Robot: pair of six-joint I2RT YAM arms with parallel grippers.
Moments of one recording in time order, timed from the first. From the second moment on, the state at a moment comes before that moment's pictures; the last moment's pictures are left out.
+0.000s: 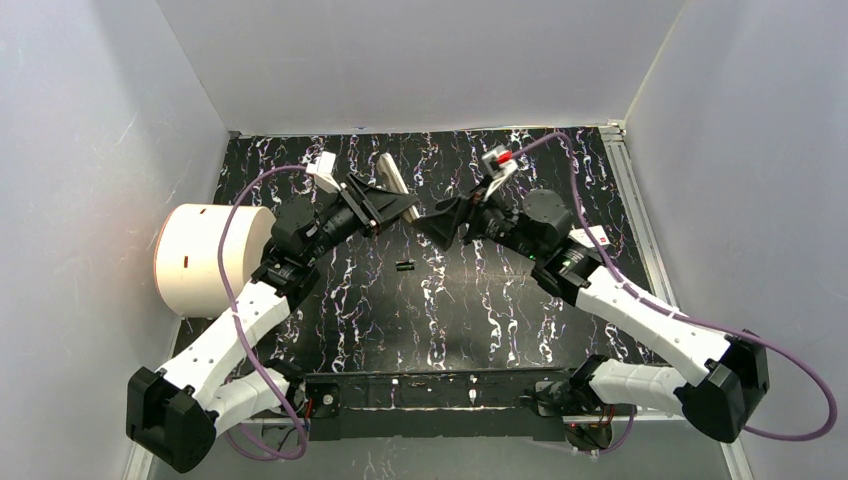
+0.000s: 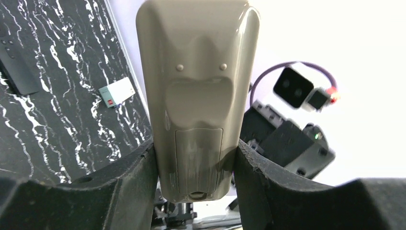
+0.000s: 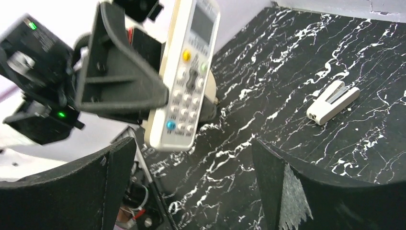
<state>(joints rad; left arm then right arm) -0.49 1.02 0.78 0.30 0.40 -1.18 0.78 1.10 0.93 0.22 -0.27 0.57</state>
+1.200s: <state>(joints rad) -0.47 1.05 0.82 0.22 0.37 -1.38 0.96 1.27 1.10 0.15 0.01 0.33</state>
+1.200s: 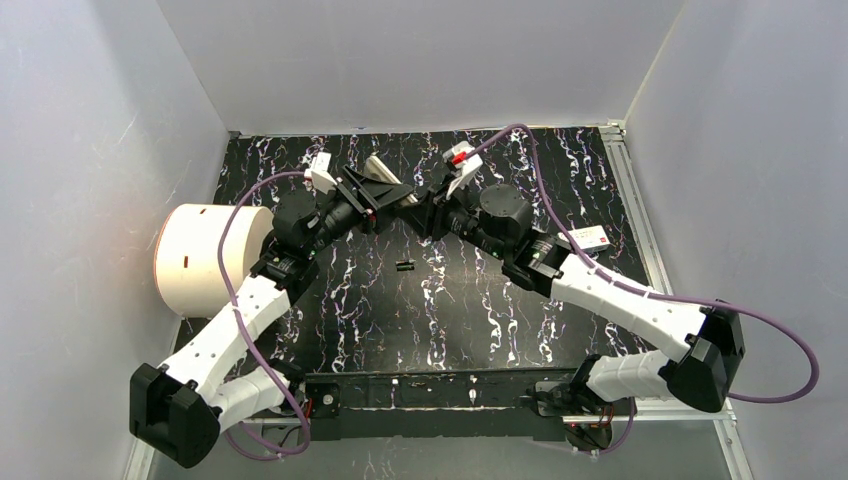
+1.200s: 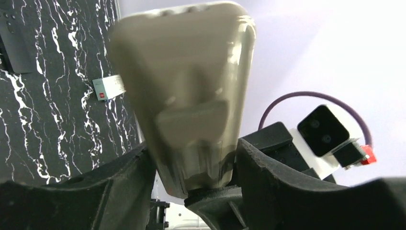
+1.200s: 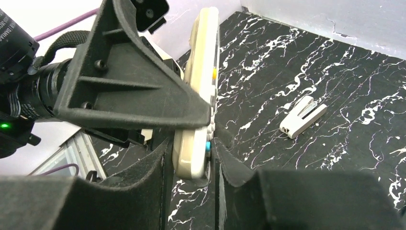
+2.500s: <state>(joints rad) -0.23 1.08 1.12 -0.28 1.09 -0.80 0.61 1.34 0.94 0.59 -0.98 1.11</state>
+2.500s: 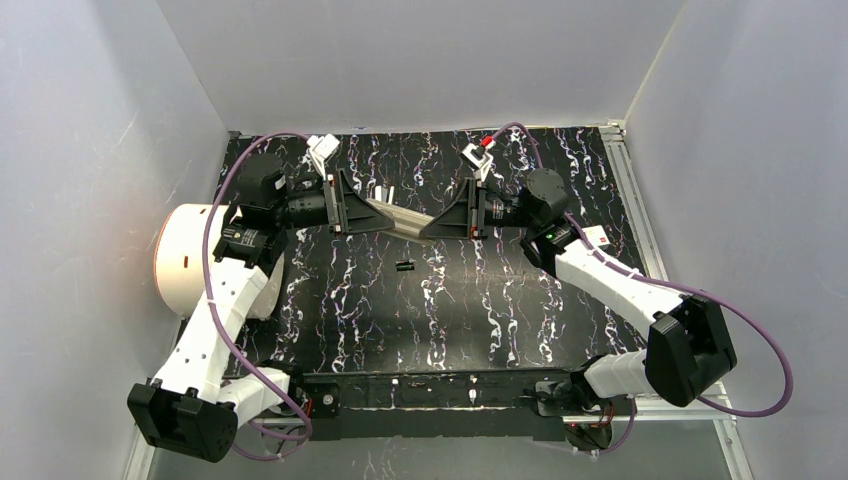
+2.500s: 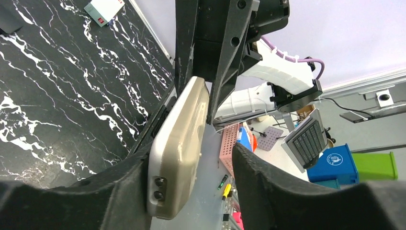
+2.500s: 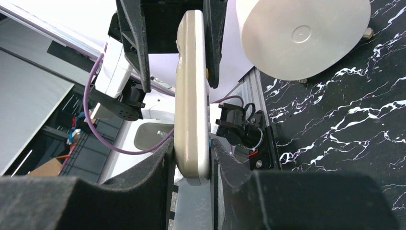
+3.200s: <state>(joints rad) -0.23 1.08 1.10 -0.34 1.11 -0.76 0.60 1.34 0.98 0.42 -1.07 0.94</state>
